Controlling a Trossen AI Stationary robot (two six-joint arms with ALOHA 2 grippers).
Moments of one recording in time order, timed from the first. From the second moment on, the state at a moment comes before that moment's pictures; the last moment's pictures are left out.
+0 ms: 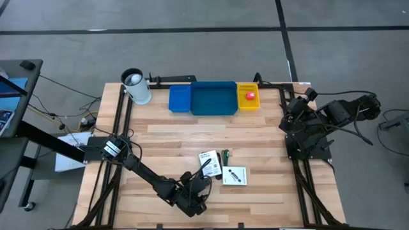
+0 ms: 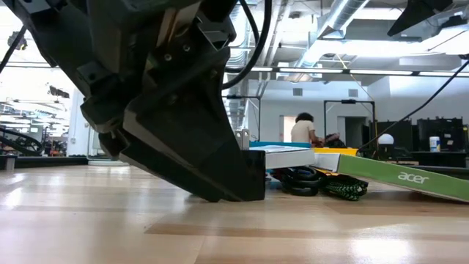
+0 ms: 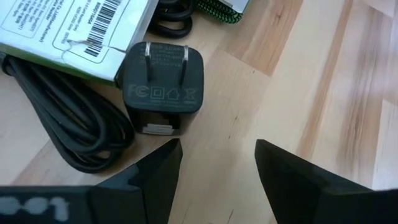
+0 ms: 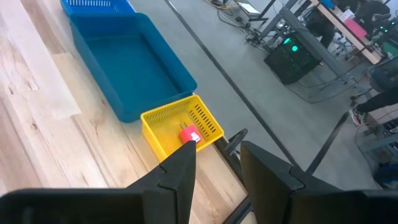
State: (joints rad) left arm -0.60 2.12 1.29 -0.22 -0.50 -1.04; right arm 0.39 0.82 1.13 -1.57 0.99 0.62
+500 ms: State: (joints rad) left arm -0.60 2.12 1.29 -0.25 -0.50 -1.07; right arm 0.39 0.82 1.13 -1.57 0.99 0.62
